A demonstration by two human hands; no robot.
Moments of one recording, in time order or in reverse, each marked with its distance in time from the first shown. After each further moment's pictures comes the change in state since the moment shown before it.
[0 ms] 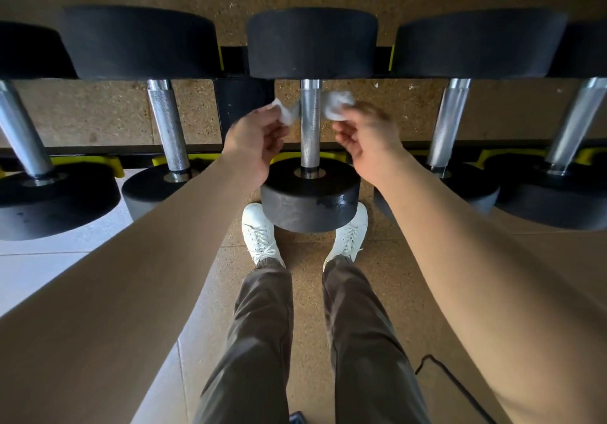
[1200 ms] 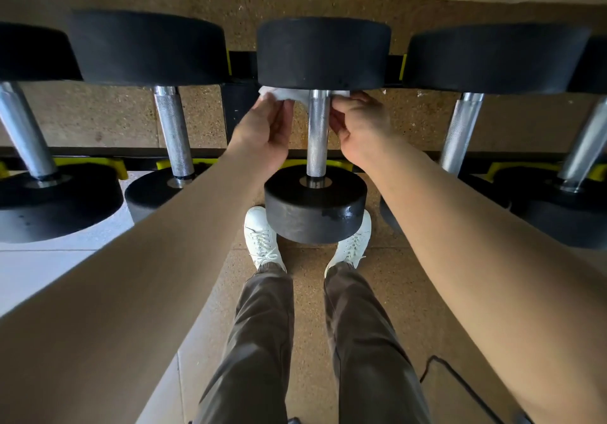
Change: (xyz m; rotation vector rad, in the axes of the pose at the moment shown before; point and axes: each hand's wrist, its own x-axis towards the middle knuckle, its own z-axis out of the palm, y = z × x) left_hand 0.014 0.020 0.020 -0.587 0.065 -0.120; right_hand 0.022 -0.014 0.041 0.115 0.037 -0.002
